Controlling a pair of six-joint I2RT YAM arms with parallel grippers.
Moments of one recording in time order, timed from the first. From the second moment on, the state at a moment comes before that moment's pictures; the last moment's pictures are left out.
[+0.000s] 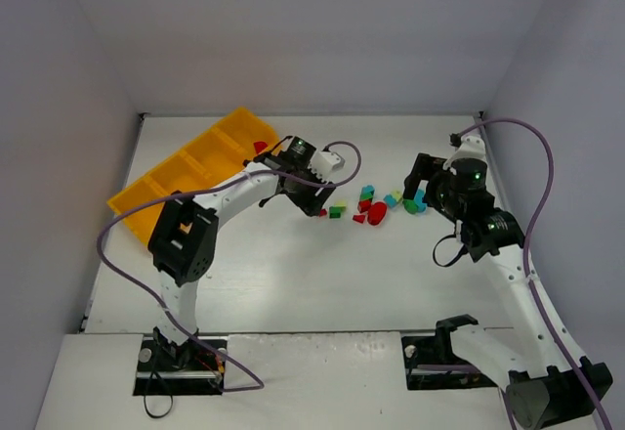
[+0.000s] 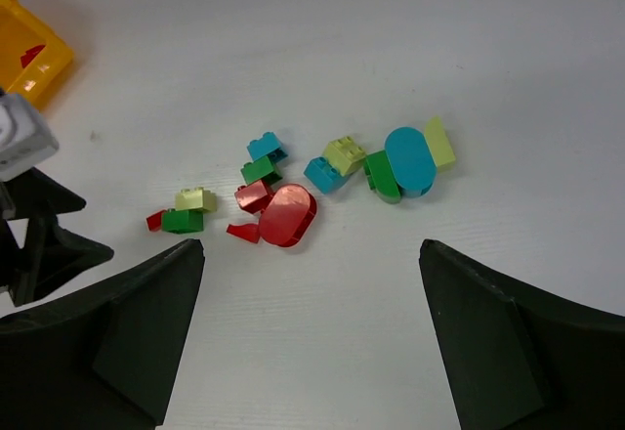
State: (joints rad) left arm -0.61 1.95 1.57 -0.61 0.23 0.19; right arm 0.22 0.95 0.96 -0.50 0.14 0.32
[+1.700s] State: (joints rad) left arm -0.32 2.25 2.20 -0.67 -0.18 0.15; right arm 0.22 0.89 0.94 -0.50 0.12 0.31
